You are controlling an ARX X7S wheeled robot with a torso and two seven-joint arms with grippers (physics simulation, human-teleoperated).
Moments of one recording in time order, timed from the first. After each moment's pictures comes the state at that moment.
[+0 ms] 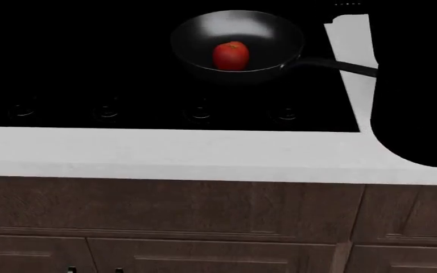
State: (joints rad) left arm -1.14 -0.15 -0.05 0.40 -0.40 -1.49 -0.19; right arm 1.43 0.41 -0.15 -0.17 1.15 1.44 0.92
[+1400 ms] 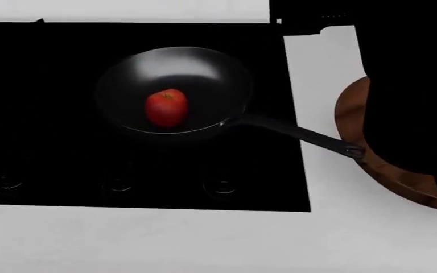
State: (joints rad) left arm -1.09 -0.18 -0.07 0.34 -0.47 -1.41 -0.22; right arm 1.38 0.46 -0.23 -0.17 1.14 1.30 0.83
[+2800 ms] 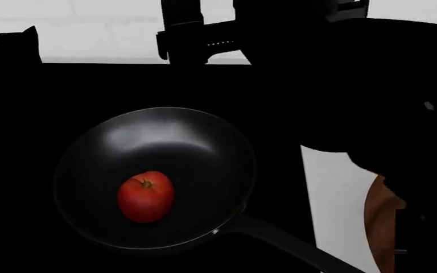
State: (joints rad) left arm -1.06 -0.21 -0.08 0.33 -0.52 -1.39 -0.26; right arm 1.41 0.32 -0.33 0.02 1.23 1.24 0.62
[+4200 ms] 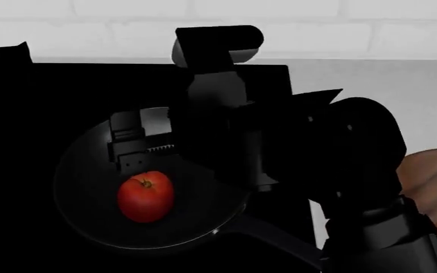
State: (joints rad) left arm -1.01 -0.23 -0.08 0.27 -0.52 -1.32 -0.31; right arm 1.31 0.19 -0.47 0.34 1.33 1.26 0.45
